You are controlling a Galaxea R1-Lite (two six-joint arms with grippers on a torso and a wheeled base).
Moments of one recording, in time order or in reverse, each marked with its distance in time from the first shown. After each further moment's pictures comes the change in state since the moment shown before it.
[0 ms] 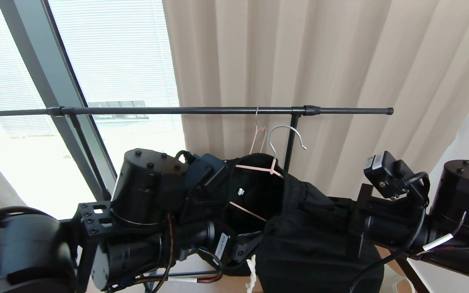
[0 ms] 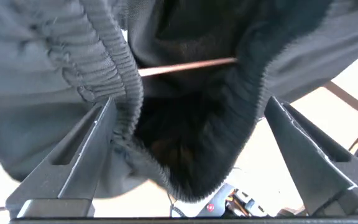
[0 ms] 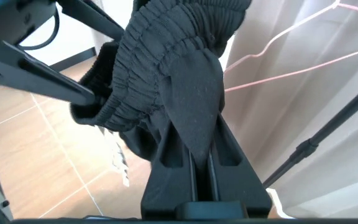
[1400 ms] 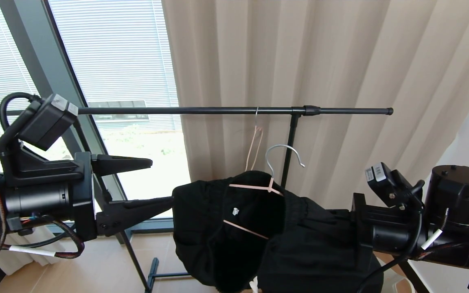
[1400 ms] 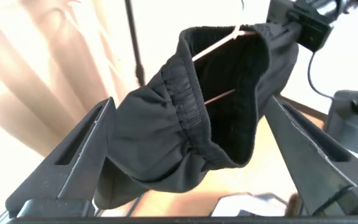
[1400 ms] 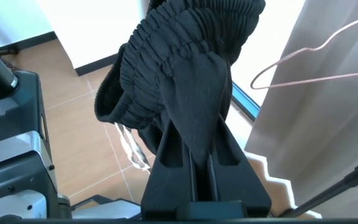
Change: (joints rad) left arm 0.518 -0.331 0.041 0.108 -0.690 0.246; right arm -0.111 0.083 0.043 -0.085 0.339 -0.004
